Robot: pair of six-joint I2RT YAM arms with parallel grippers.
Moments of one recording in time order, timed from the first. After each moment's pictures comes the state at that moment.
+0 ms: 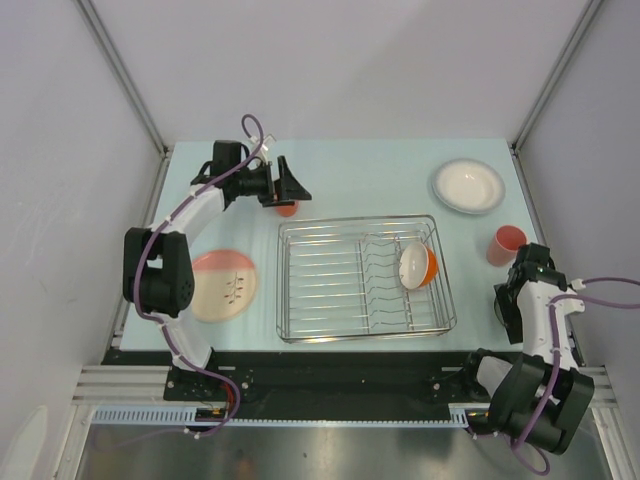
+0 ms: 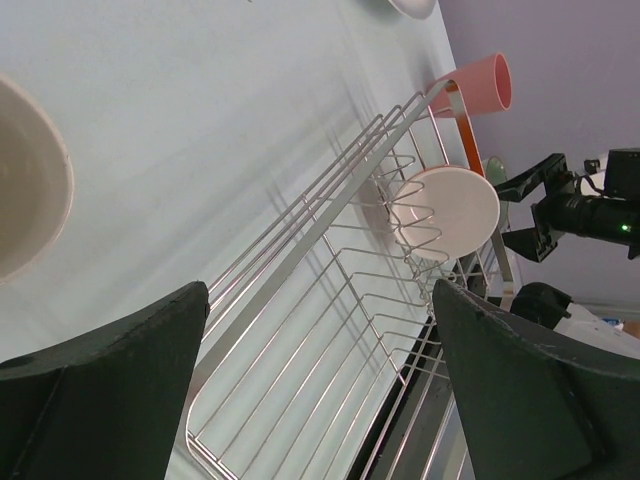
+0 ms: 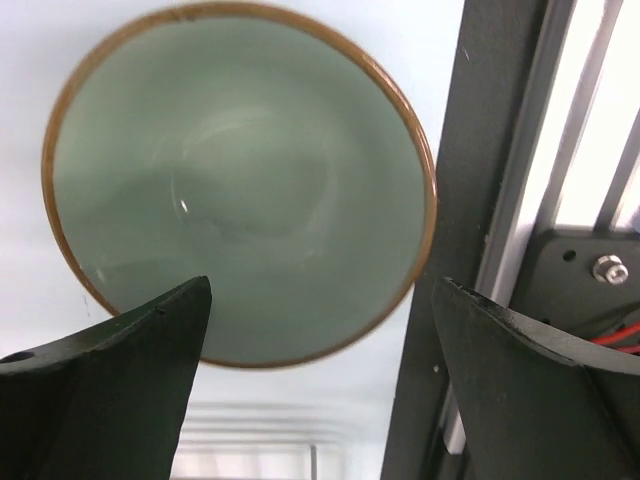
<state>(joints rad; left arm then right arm) -0.16 1.81 1.38 -0.26 0.90 -0.37 -0.37 1.02 0.67 -1.00 0.40 1.10</state>
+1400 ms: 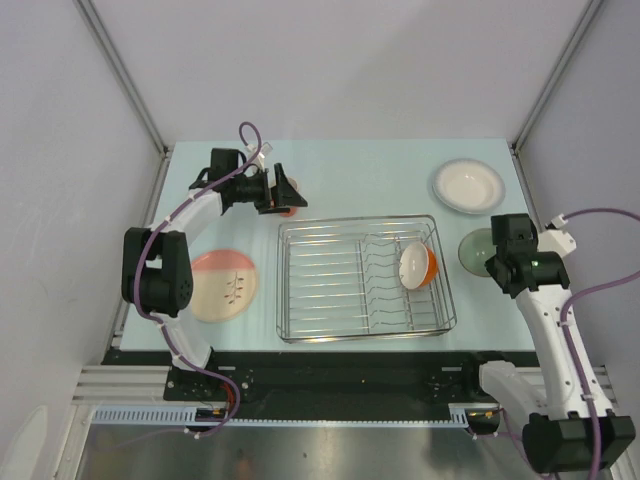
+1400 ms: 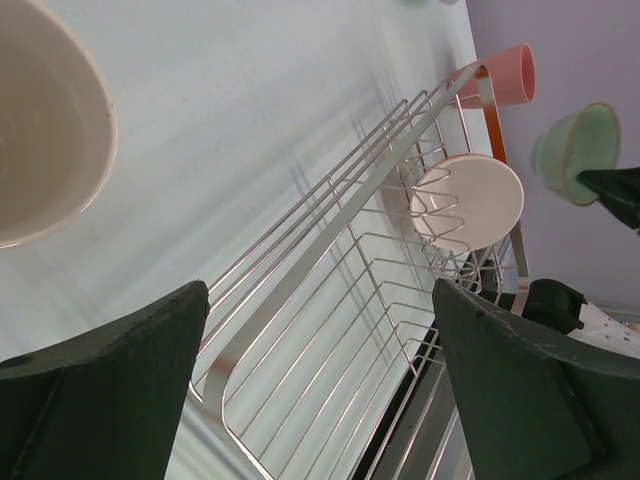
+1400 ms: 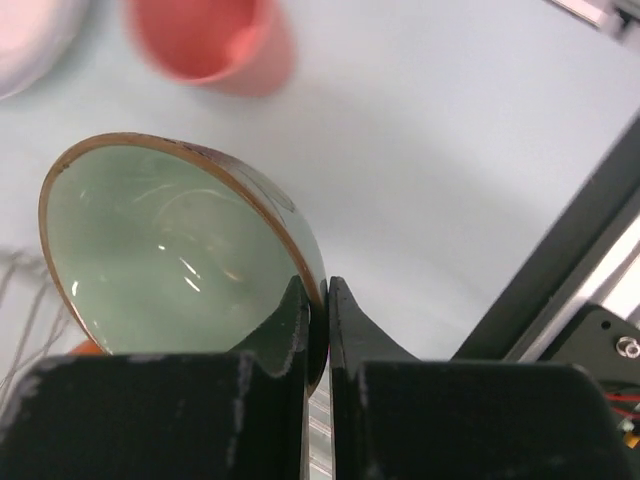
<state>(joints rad) -0.13 1.81 1.32 -0.27 0.89 -0.35 -0.03 0.91 0.92 -1.05 0.51 0.97</state>
